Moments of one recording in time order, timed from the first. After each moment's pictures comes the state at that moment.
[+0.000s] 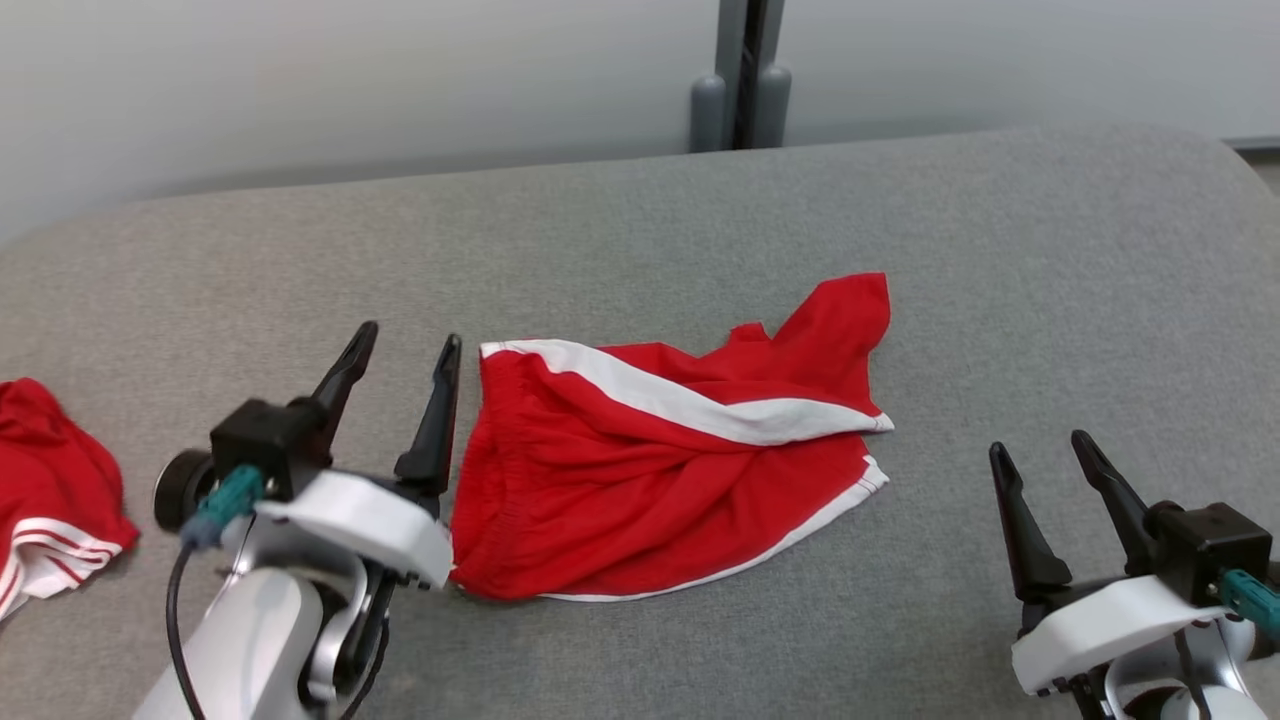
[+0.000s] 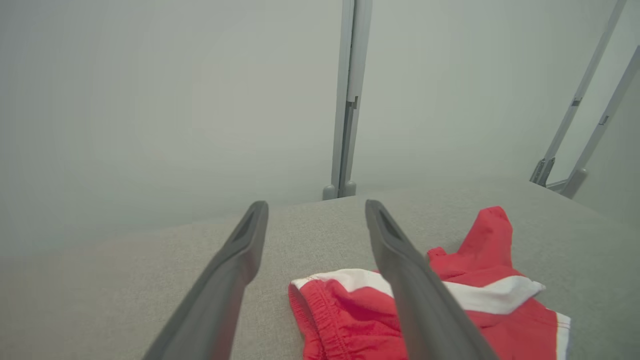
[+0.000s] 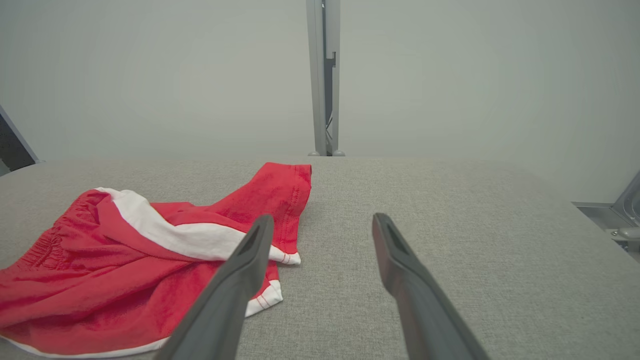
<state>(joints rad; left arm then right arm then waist) -0.27 0.32 -0.42 0.08 -0.50 0.17 -0.12 -0.02 -0.06 0.00 0.01 0.13 0.13 0.00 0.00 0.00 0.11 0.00</state>
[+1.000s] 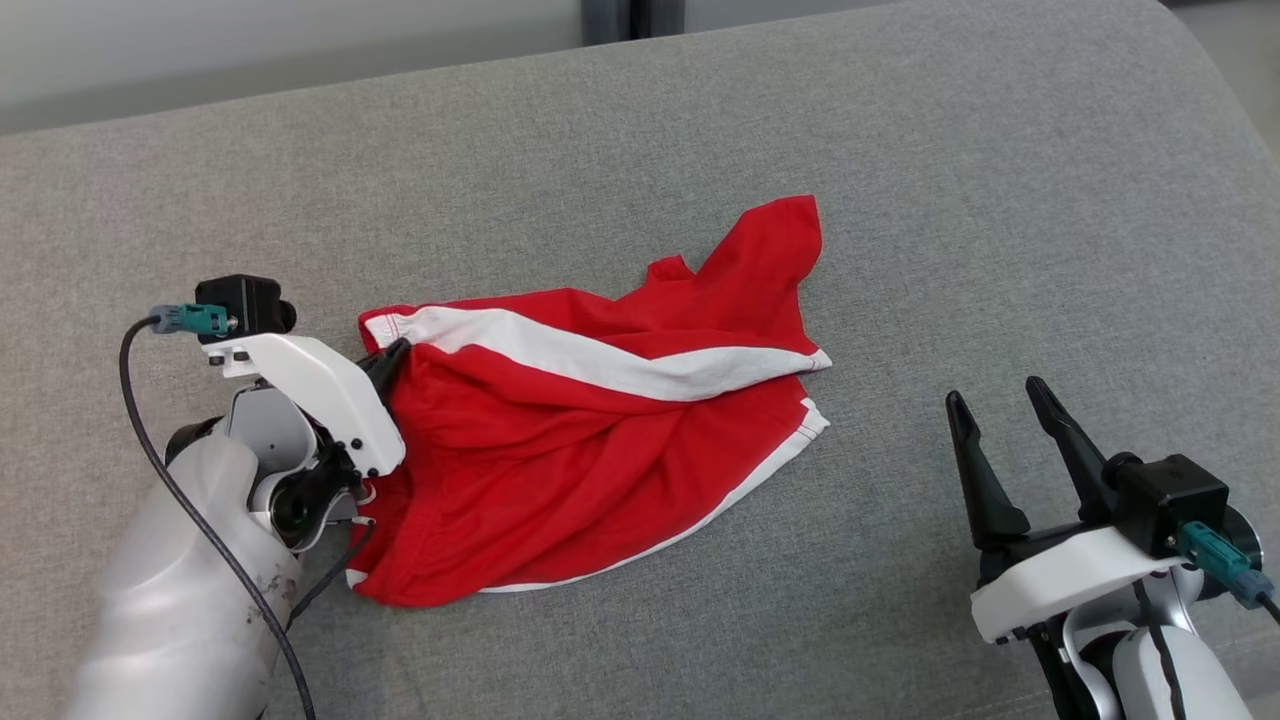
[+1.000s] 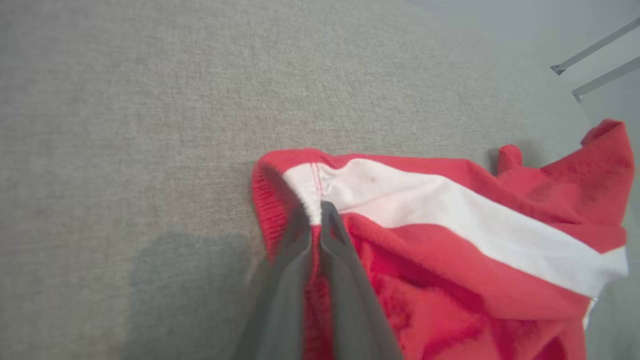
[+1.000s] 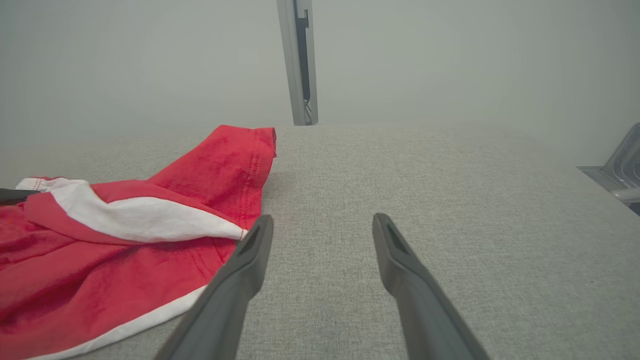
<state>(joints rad) -0.70 0.21 -0.39 0.85 -0.84 -0.11 0.25 -0.16 -0.05 0.07 0.13 0.15 0.13 -0.09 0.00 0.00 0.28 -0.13</state>
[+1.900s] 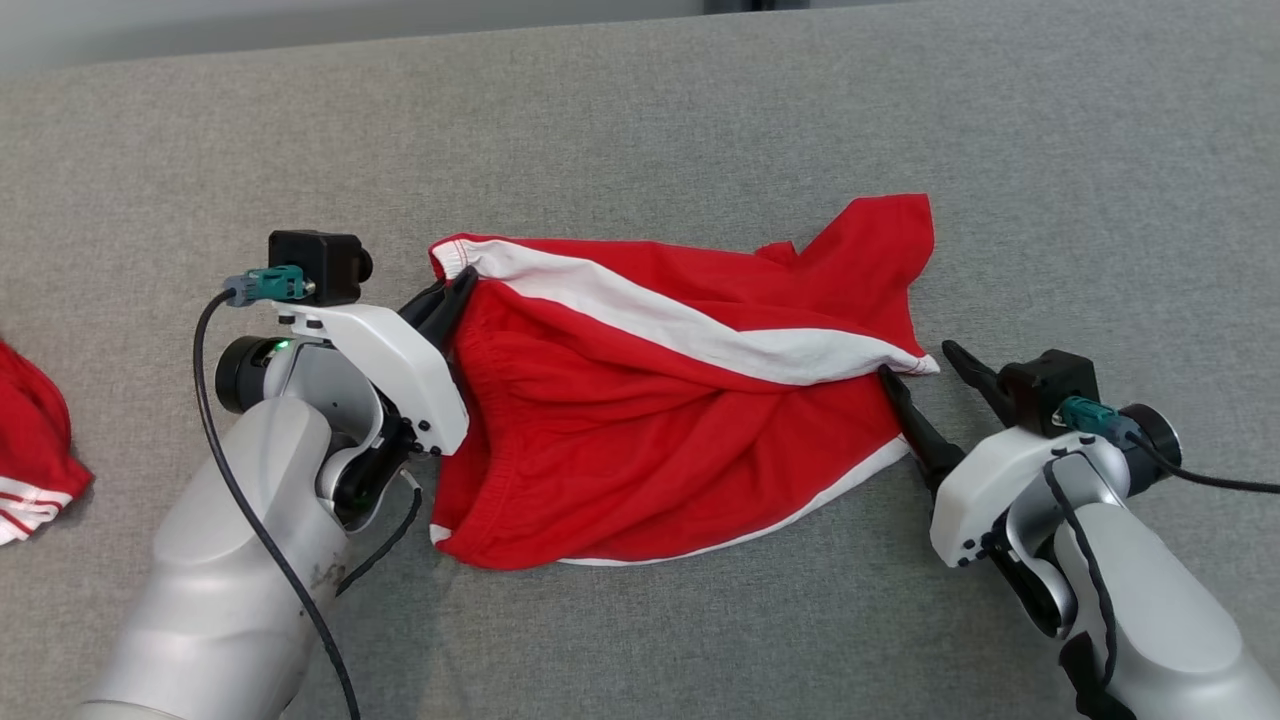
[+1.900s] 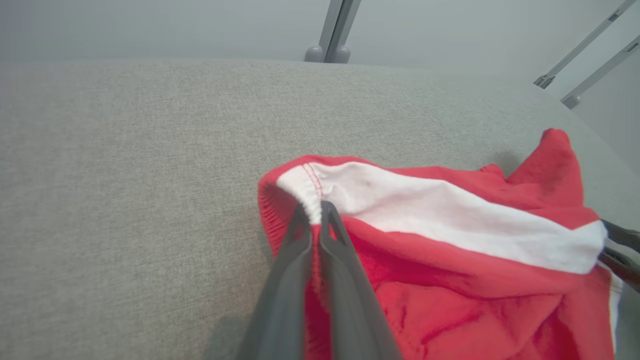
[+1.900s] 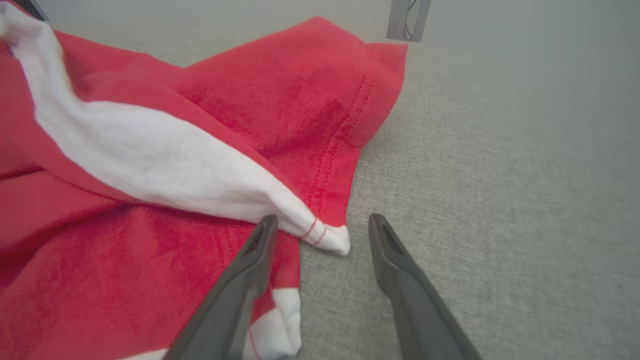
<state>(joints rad) -0.74 0.20 -0.53 0.74 -0.75 -0.13 0.08 -0.51 -0.18 0.37 0.60 0.27 0.13 -0.08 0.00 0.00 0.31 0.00</state>
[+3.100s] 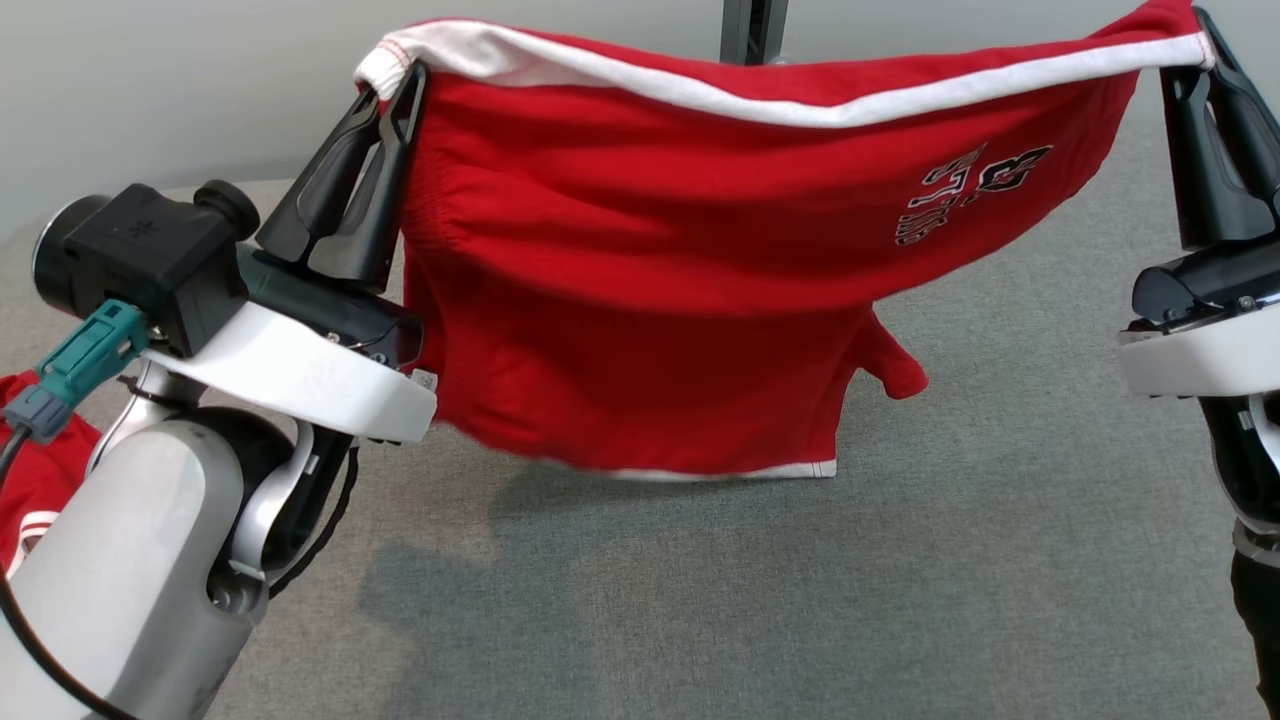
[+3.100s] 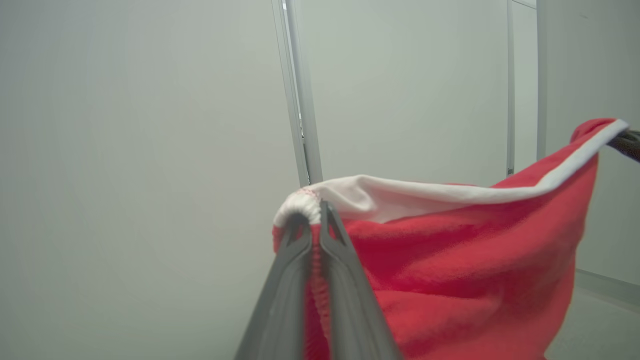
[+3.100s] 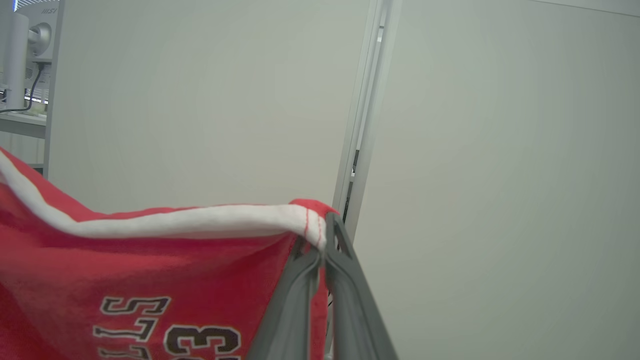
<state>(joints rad) -0.59 0.44 -0.47 -0.21 -0.55 0.19 0.04 -0.51 -0.24 0.06 -0.16 0.20 0.13 0.04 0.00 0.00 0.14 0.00</state>
